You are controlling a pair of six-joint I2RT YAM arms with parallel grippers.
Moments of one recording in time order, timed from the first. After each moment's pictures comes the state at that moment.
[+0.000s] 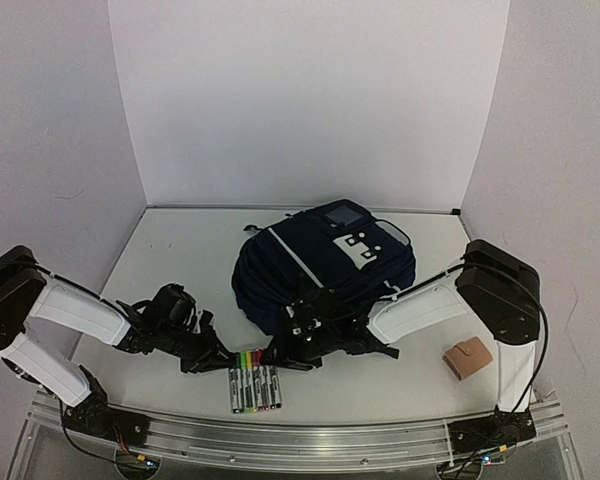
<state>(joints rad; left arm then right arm) -0.75 1.46 0.41 0.16 0.45 -1.13 1.09 2.04 1.11 0.13 -0.31 0.95</state>
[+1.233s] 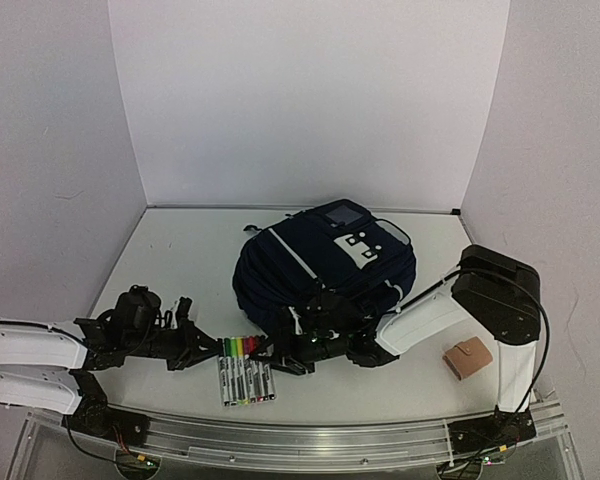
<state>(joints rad) -0.76 1.01 0.25 0.16 0.36 -1.18 1.08 2.03 0.96 0.56 -0.42 1.17</state>
